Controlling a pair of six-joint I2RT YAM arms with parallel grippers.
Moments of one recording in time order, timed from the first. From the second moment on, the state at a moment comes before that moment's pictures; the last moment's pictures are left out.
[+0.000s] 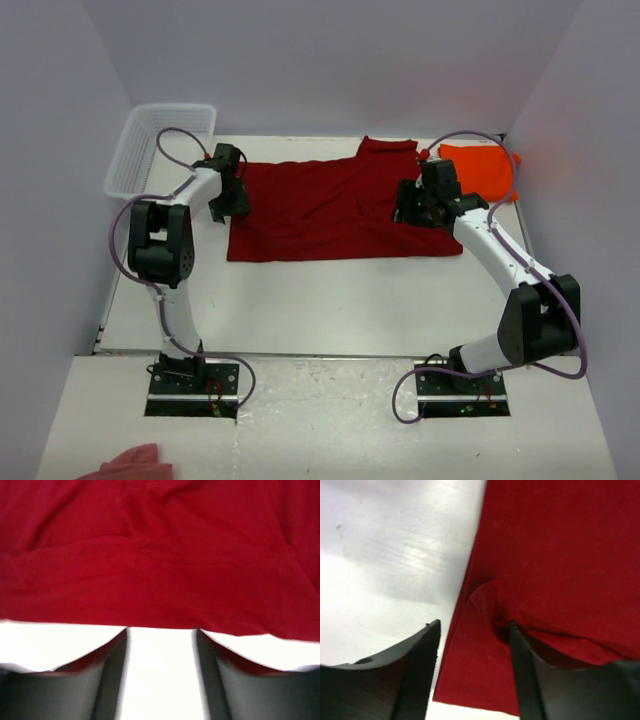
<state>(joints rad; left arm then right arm) -0.14 2.04 1.53 -0.72 -0.16 -0.45 0.26 1.46 1.14 -0.52 -0.04 0.37</state>
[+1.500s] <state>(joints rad) -0.25 1.97 1.33 -0.55 0.11 -0.50 0.17 1.91 1.31 -0.71 0.03 0.49</state>
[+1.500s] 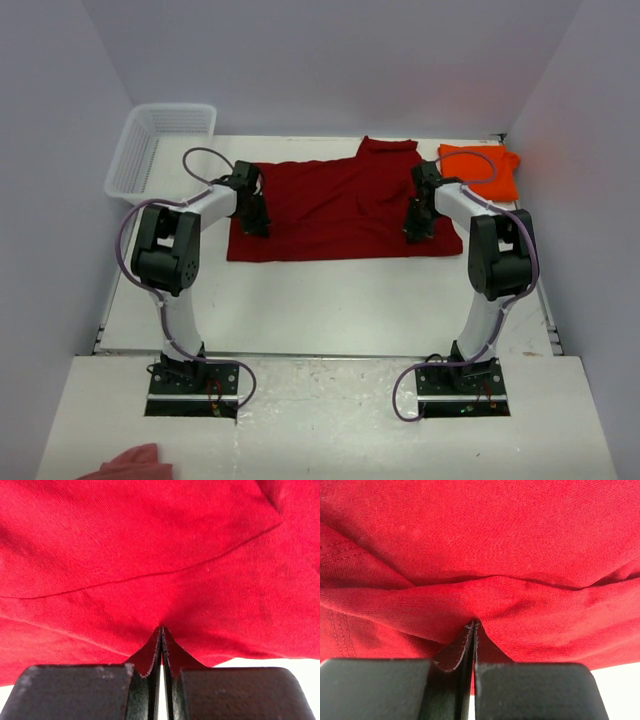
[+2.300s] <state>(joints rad) -0.18 1.91 1.18 -0.46 0.19 -0.55 0.24 1.96 1.38 -0.86 0.01 0.62</state>
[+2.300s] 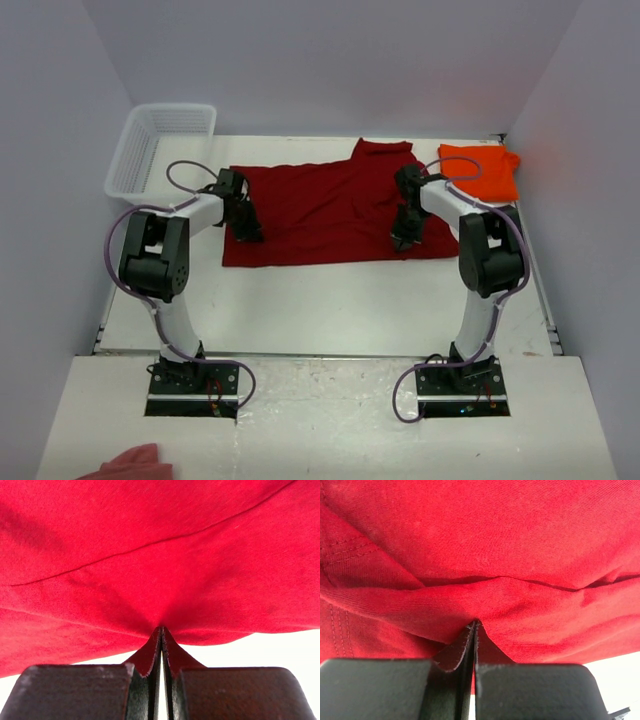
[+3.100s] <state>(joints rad) 0.04 1.85 1.13 -0.81 0.10 -0.60 0.54 1.52 1.07 -0.72 0.06 0.68</state>
